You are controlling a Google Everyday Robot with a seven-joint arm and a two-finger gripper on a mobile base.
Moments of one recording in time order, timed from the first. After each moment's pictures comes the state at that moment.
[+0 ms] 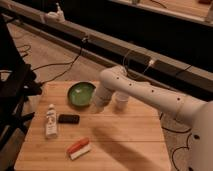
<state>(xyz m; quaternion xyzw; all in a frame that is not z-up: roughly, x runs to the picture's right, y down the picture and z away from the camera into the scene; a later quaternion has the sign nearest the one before) -0.060 0.117 0.788 -0.33 -0.26 -0.11 0.90</state>
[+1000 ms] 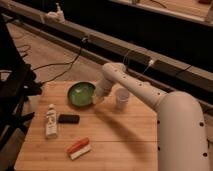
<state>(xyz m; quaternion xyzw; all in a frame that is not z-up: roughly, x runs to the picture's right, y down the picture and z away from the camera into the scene) -0.046 0.075 0.890 -0.34 -0.25 -0.03 0.91</state>
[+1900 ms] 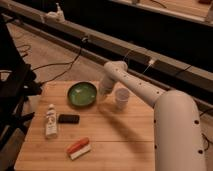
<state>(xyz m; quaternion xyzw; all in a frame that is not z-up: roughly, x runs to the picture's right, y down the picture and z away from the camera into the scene) -0.019 0.059 0.915 -0.33 -0.19 0.00 0.92</state>
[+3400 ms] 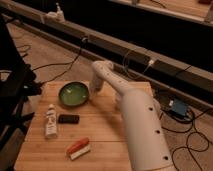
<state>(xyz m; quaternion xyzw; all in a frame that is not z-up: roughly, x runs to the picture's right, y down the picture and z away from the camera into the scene) -0.095 0.059 0.987 -0.37 -0.21 -0.03 0.91</state>
